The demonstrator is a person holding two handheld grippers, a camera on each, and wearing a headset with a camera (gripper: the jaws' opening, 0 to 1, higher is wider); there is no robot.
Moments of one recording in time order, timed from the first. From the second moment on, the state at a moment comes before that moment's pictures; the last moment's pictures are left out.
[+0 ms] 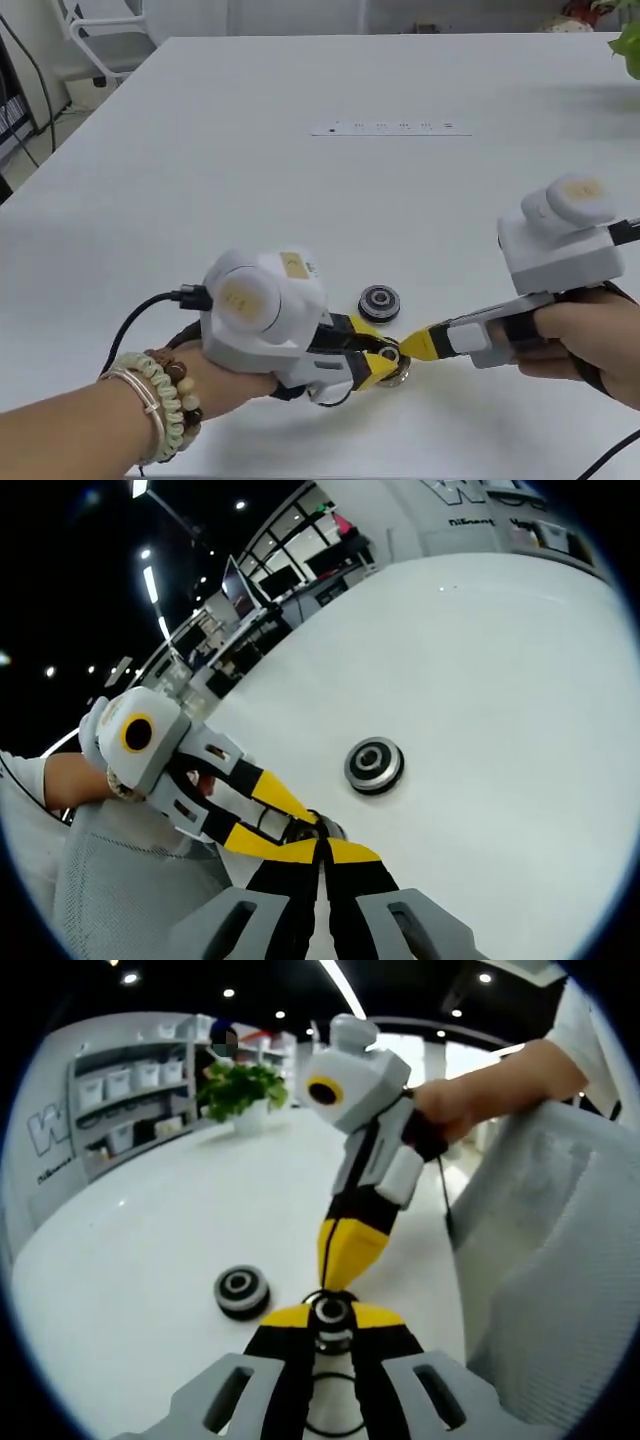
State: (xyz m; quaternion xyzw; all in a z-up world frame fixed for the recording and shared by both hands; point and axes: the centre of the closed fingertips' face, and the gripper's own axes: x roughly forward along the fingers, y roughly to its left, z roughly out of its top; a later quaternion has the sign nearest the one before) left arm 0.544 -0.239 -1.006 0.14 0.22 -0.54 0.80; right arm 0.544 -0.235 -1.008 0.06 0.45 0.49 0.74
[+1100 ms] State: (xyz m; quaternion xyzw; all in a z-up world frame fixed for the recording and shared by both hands) left arm 0.546 -0.235 -0.970 0.18 0.21 -0.54 0.80; right arm 0.554 -0.241 -1.000 0.08 0.44 0.48 0.75
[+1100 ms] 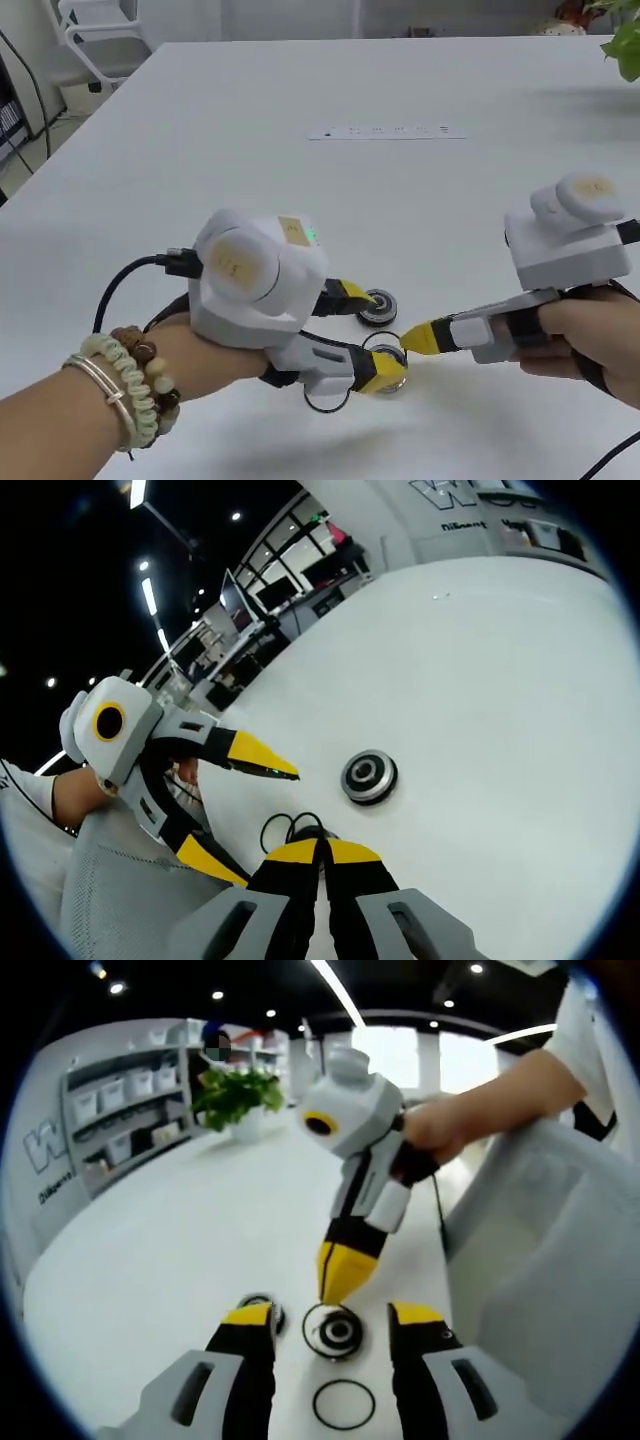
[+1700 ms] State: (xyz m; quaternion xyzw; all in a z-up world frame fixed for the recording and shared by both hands) left arm 0.549 -0.221 -0.947 0.18 0.20 -0.53 0.81; right arm 0.553 -0.236 -0.991 0.10 0.43 0.49 0.76
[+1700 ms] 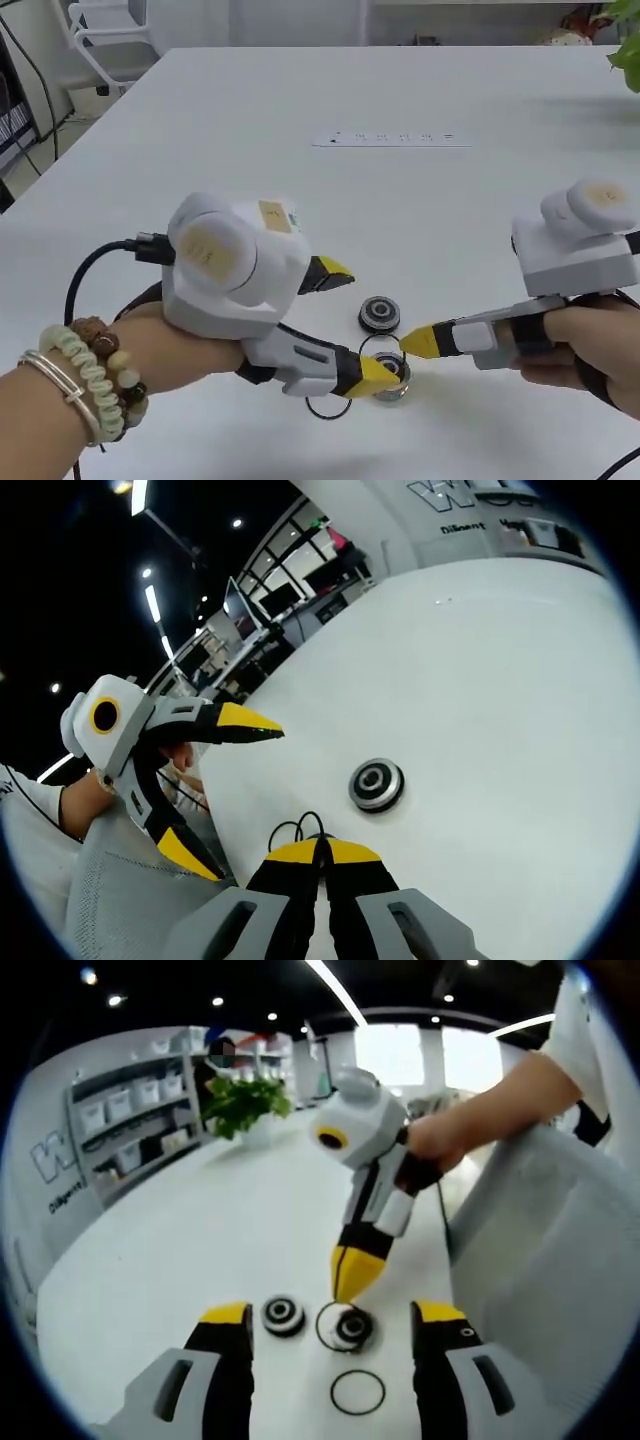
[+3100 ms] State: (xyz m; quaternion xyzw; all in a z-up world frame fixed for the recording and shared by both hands) left arm 0.500 -0.111 -0.906 0.10 0.20 -0.43 0.87; right arm 0.536 -0.191 -0.942 0.09 0.36 0.54 0.75
